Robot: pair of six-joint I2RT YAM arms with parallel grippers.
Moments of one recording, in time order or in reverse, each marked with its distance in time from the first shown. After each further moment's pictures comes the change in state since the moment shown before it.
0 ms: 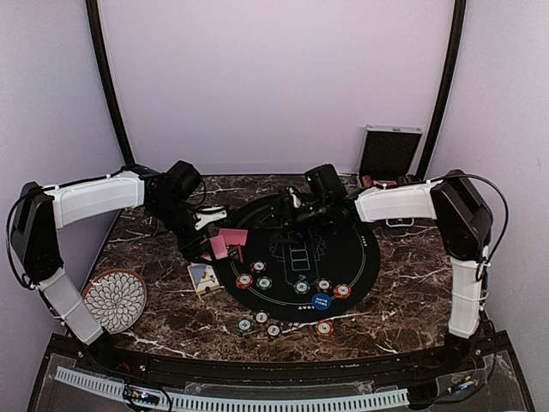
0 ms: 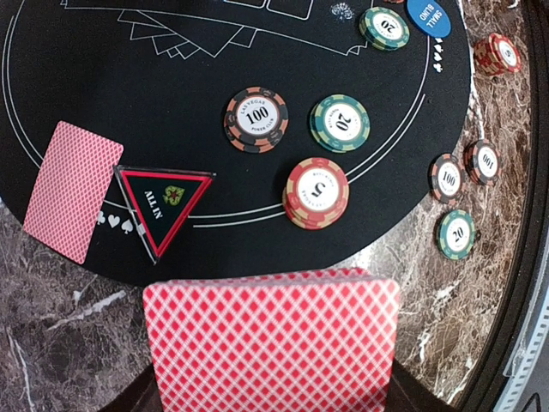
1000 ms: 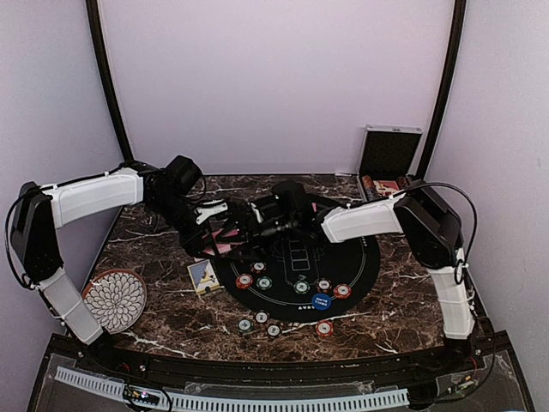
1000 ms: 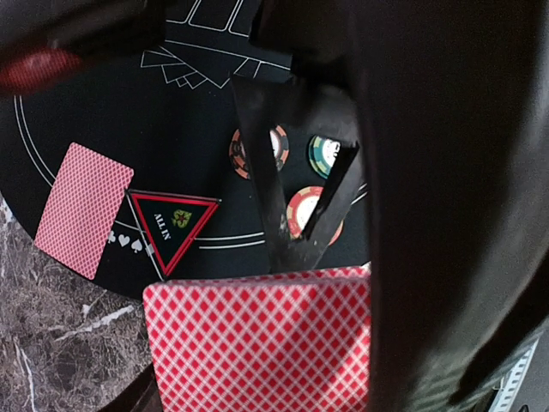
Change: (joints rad) left arm 0.001 0.000 0.031 0.008 0.039 -0.029; right arm 0.185 0.176 0.105 0.327 -0.144 0.244
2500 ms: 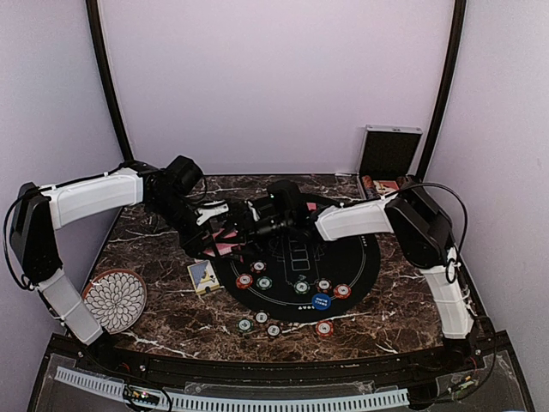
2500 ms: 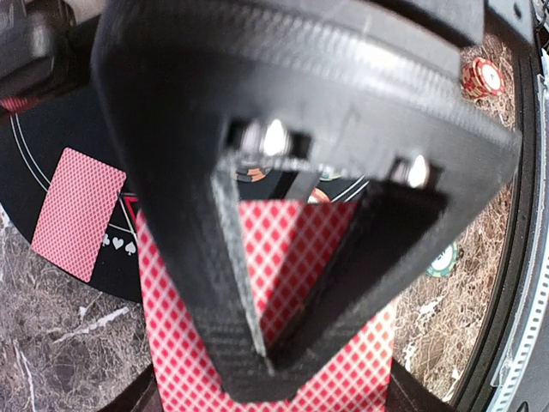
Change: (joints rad) left arm -0.005 -0.009 0.000 -0.010 0.000 0.006; right arm -0.012 0.079 0.095 -0.027 0.012 -0.024
